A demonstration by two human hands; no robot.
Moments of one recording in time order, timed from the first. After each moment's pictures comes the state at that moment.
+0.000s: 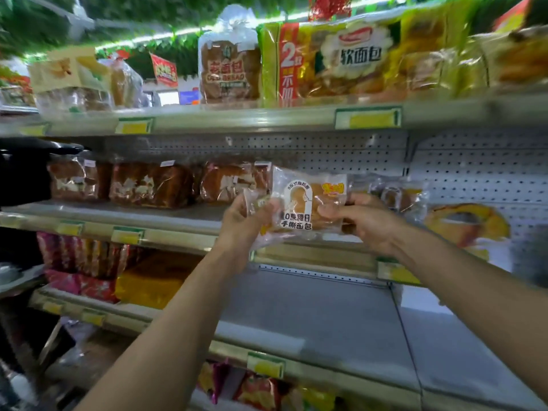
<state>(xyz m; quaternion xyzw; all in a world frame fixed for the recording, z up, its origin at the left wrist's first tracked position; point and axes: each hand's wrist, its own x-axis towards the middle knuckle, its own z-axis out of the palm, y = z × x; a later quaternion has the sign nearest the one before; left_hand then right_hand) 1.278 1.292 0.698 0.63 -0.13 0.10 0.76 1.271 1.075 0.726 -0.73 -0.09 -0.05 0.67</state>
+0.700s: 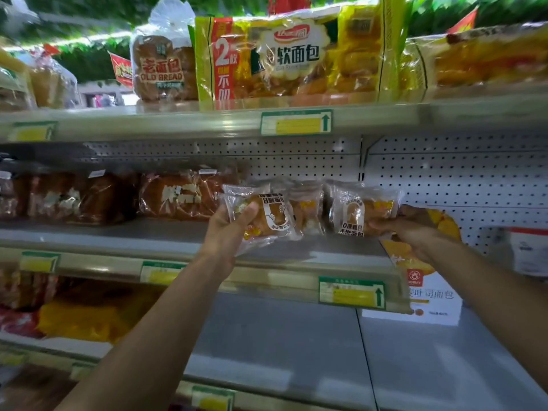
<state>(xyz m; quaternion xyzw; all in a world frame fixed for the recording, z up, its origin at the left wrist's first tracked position) 1.345 1.201 0.695 0.62 -0.11 0.08 0.77 1.329 0.882 0.697 -0.76 0.10 -0.20 0.61</state>
